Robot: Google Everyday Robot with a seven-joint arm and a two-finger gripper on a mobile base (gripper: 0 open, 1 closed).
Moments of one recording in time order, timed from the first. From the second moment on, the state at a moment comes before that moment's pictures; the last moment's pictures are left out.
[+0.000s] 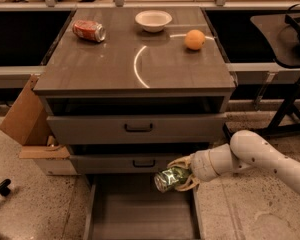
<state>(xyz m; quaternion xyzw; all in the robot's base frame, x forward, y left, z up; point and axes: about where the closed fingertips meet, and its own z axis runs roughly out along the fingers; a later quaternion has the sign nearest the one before) 0.489 -0.096 0.549 -0.80 0.42 0.16 0.39</state>
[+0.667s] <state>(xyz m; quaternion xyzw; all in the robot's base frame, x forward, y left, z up) 0.471 -0.155 0.641 -0.79 0.44 0.12 0.41</state>
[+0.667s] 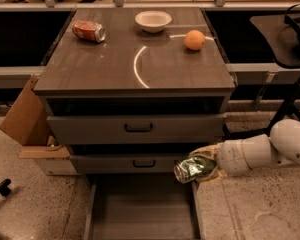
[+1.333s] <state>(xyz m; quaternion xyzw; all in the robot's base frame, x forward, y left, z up) 0.490 -0.141 0.676 -0.79 0.45 0.10 0.41</state>
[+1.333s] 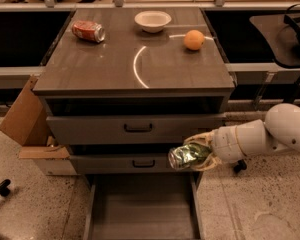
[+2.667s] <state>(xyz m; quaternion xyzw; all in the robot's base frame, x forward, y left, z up) 0.505 -0.133 0.807 -0.76 0.48 0.07 0.42</state>
